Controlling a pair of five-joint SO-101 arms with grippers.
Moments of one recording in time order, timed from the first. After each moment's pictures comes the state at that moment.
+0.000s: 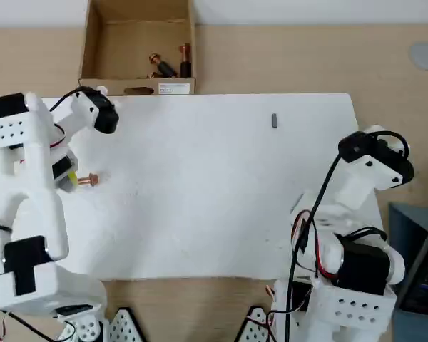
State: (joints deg) left arm -19.6 1.3 1.1 95.8 -76.2; right arm 6.9 -67.6 40.5 94.7 -31.5
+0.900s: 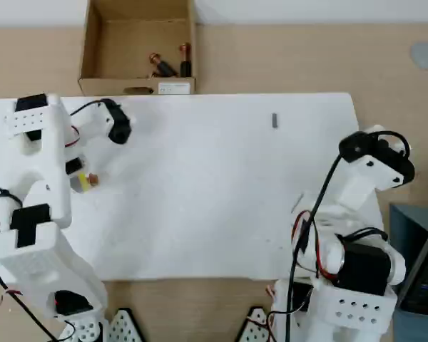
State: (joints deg) left arm -17.1 17.8 0.4 85.1 -84.8; right arm 6.9 -67.6 40.5 94.7 -31.5
